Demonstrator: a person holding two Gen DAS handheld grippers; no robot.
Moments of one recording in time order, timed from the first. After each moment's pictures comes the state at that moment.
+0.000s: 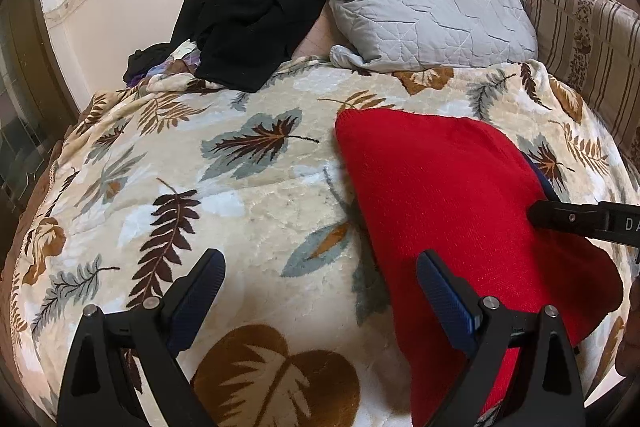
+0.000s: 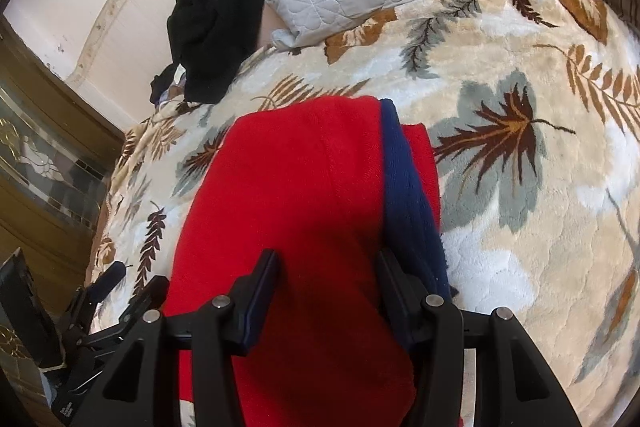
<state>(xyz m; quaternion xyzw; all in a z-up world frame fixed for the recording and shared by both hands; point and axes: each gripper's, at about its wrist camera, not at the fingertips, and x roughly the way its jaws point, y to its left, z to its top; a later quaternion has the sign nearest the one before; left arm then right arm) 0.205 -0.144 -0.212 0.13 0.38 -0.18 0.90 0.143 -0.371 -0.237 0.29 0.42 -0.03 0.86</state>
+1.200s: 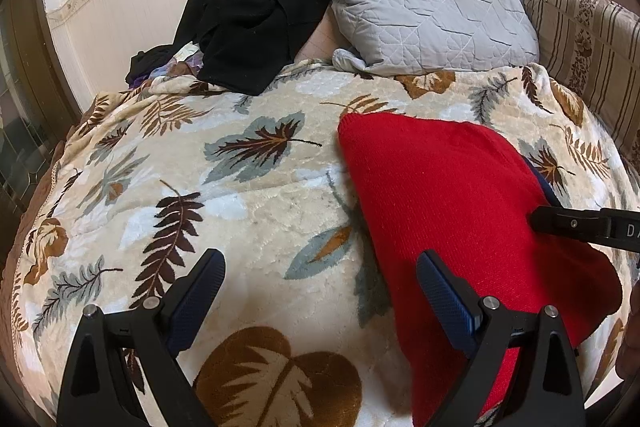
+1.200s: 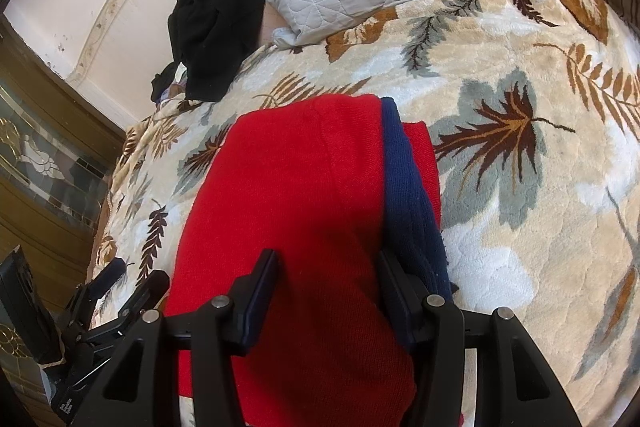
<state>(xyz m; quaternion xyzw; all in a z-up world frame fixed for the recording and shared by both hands) 0.205 -0.142 -0.210 0.13 0.38 -0.17 0.90 0.142 -0.368 -0.236 0.29 0.43 -0.03 0.86</state>
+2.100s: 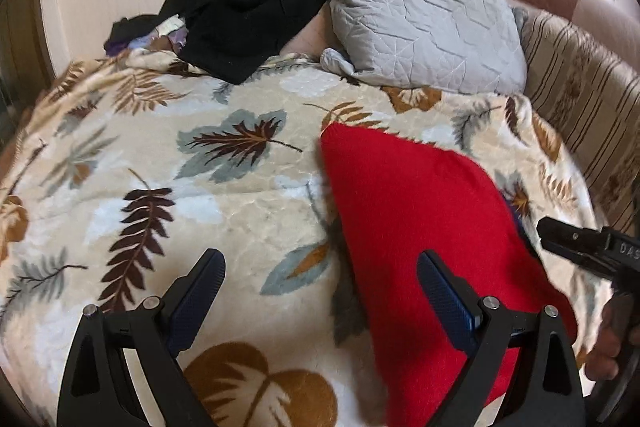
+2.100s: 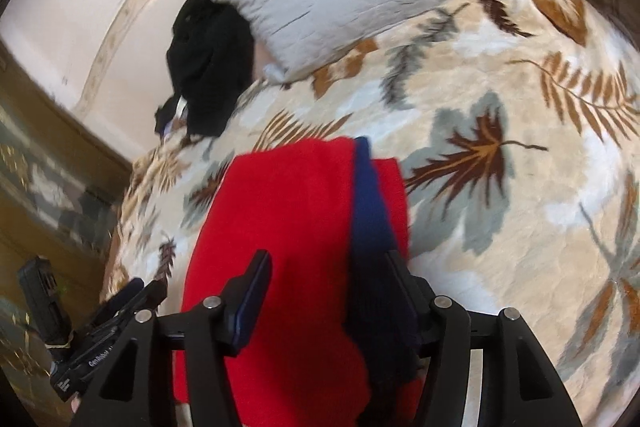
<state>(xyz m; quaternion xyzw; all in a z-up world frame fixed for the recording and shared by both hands) 0.235 -0.132 -0.201 0.04 0.42 -0.23 0.88 0.127 -0.408 -0.224 0.34 0.38 -0.04 0.86</state>
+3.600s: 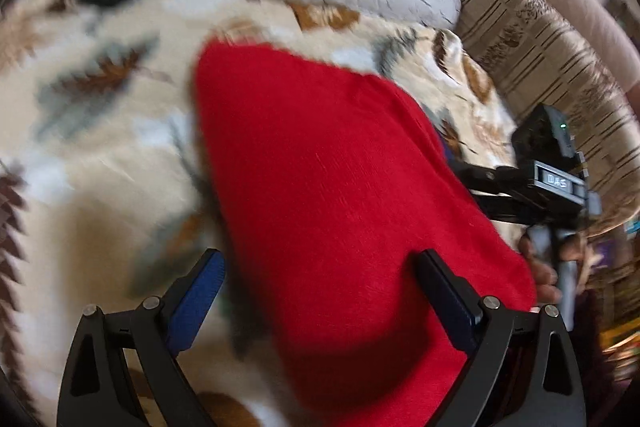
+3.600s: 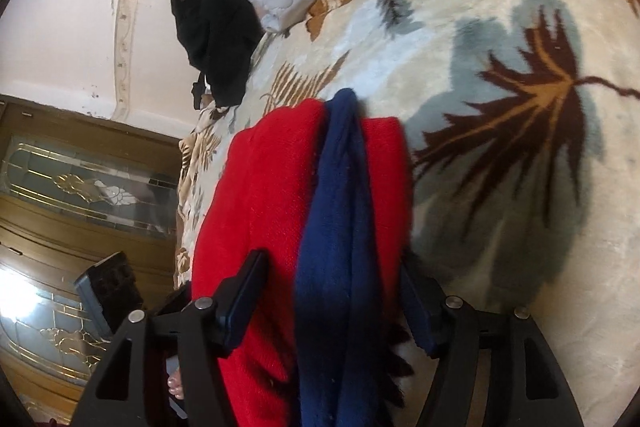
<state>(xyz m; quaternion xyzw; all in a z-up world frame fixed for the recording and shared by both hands) 0.261 -0.181 -0.252 0.00 0.55 -0.39 0.74 0.189 -0.444 -0.297 0.44 0.44 0.12 0.77</state>
